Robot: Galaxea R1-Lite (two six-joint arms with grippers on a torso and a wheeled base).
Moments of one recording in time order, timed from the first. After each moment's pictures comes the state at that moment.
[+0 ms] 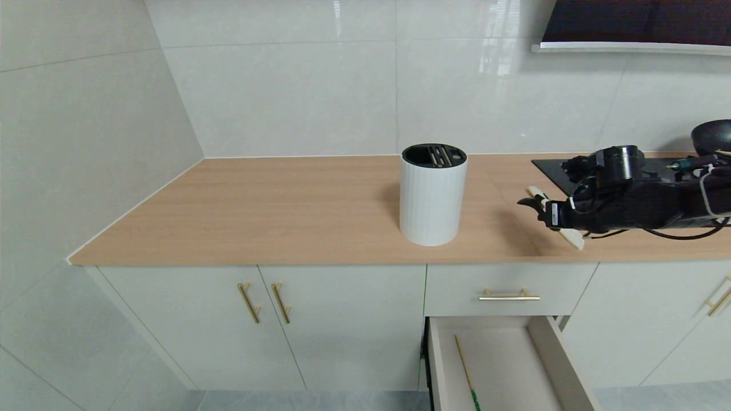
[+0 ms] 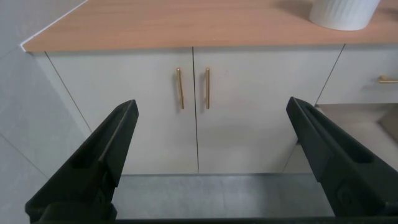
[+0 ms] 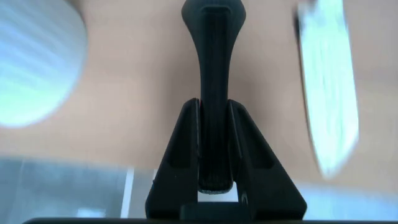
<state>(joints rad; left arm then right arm) 0.01 0.00 0.00 0.00 -0.02 0.01 0.03 2.11 -1.44 -0.09 0.10 0.08</state>
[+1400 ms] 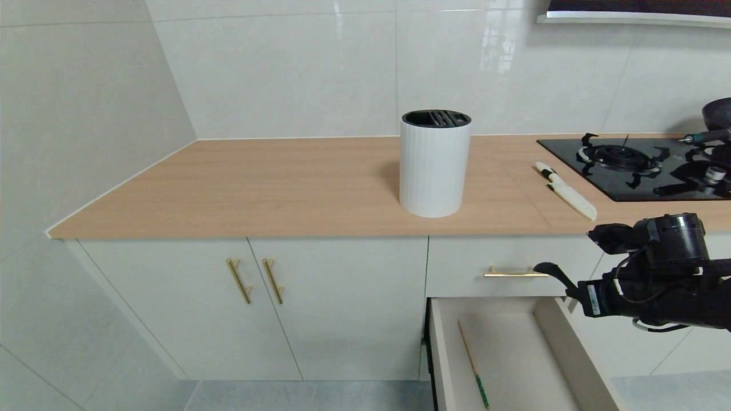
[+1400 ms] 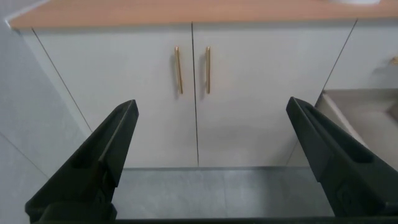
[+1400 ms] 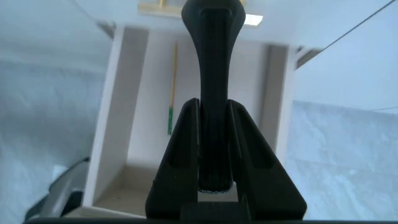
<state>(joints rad) 0.01 0.00 0.00 0.00 -0.02 0.01 0.11 1.74 -0.67 -0.37 0.04 -0.02</state>
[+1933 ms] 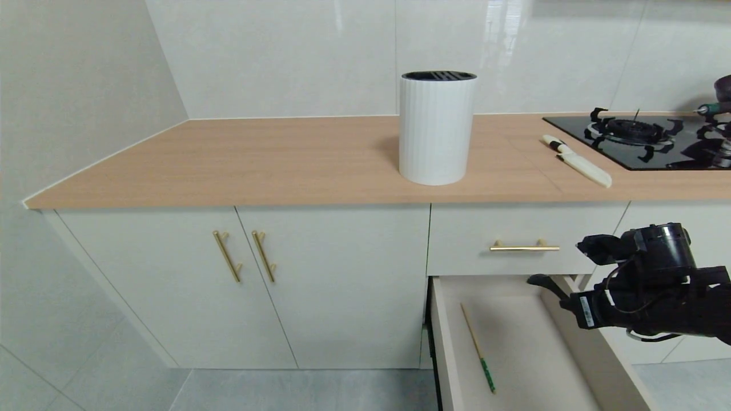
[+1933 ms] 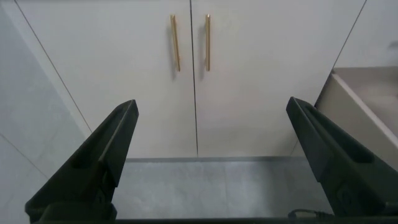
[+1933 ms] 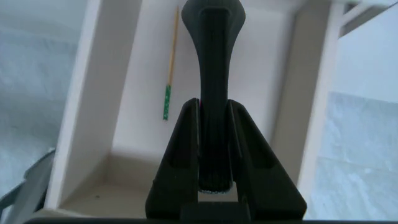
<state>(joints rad) 0.01 0.00 0.00 0.00 -0.02 0.01 0.14 1.78 -0.65 -0.37 0.04 -0.03</state>
